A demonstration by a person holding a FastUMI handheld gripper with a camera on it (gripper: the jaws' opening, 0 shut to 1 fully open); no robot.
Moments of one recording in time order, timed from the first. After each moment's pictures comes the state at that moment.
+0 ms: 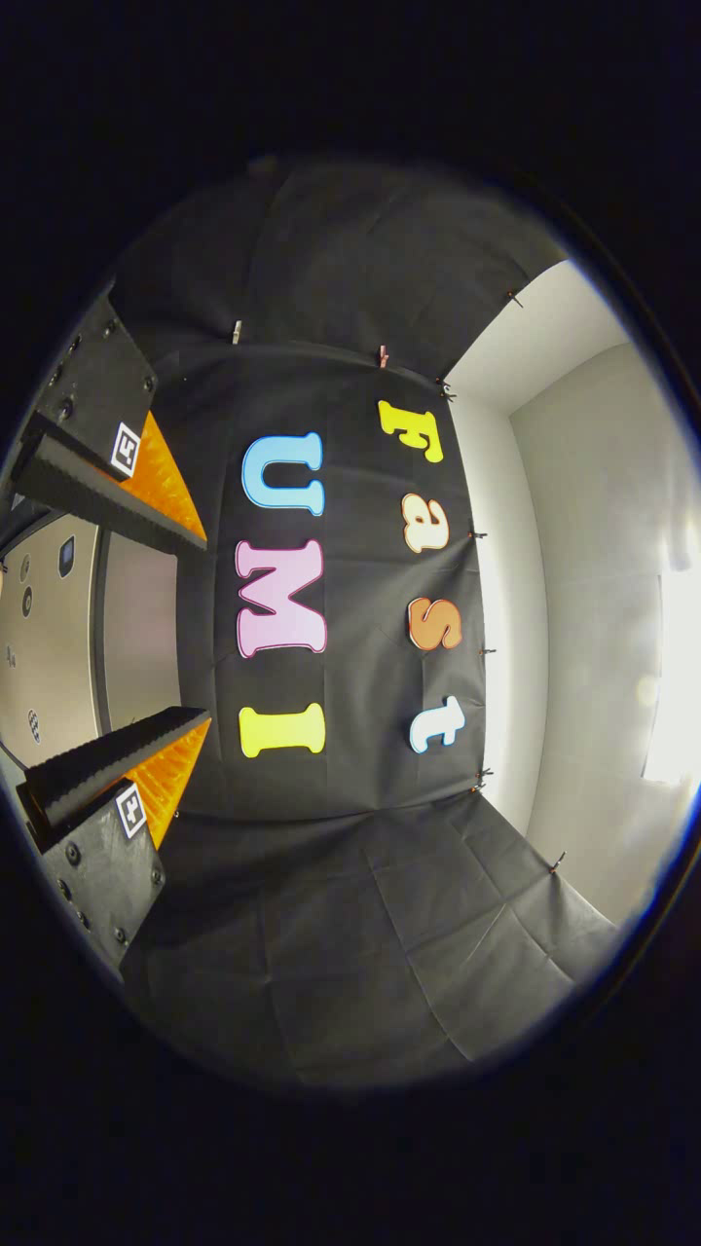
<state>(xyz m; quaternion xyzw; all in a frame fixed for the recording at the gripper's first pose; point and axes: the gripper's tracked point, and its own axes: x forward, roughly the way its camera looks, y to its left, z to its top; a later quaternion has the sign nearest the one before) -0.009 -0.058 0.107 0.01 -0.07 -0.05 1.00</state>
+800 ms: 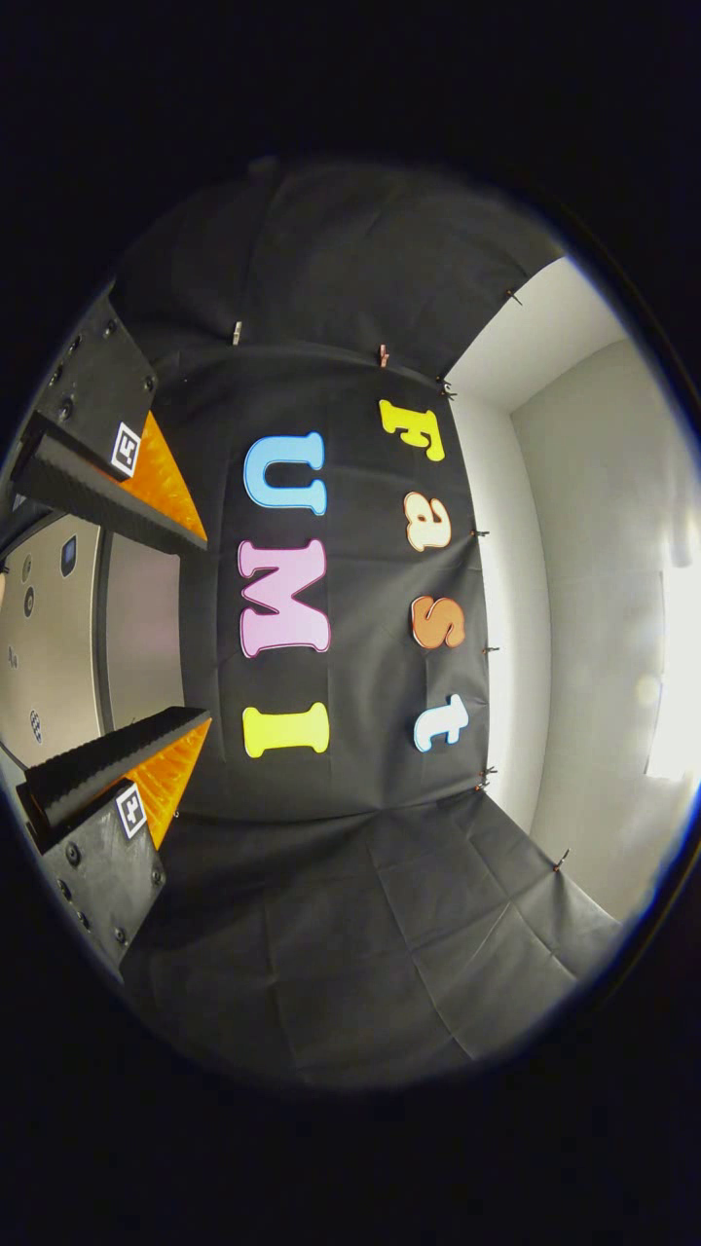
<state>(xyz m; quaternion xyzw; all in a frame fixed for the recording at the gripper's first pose) -0.009 -0.064 0.105 0.02 -0.07 -0.05 1.00</state>
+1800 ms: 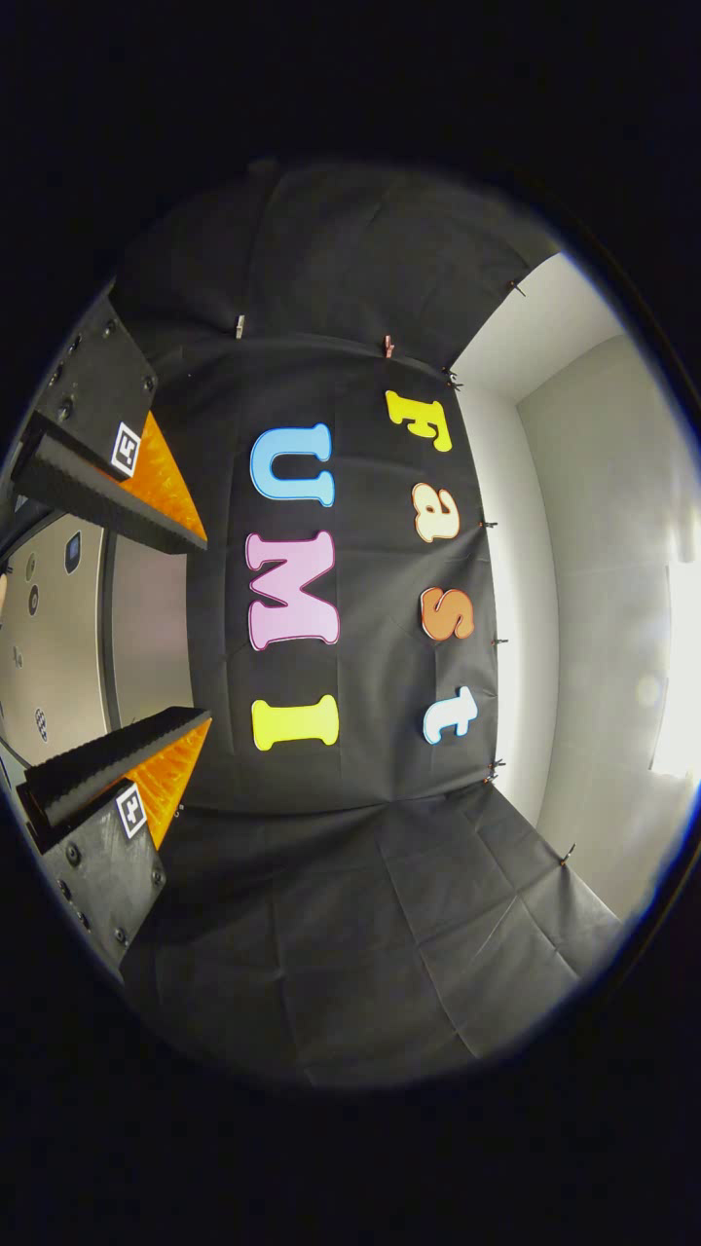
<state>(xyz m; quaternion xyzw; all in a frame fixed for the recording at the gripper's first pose) -0.007 -0.064 0.095 0.02 -0.05 -0.06 1.00</state>
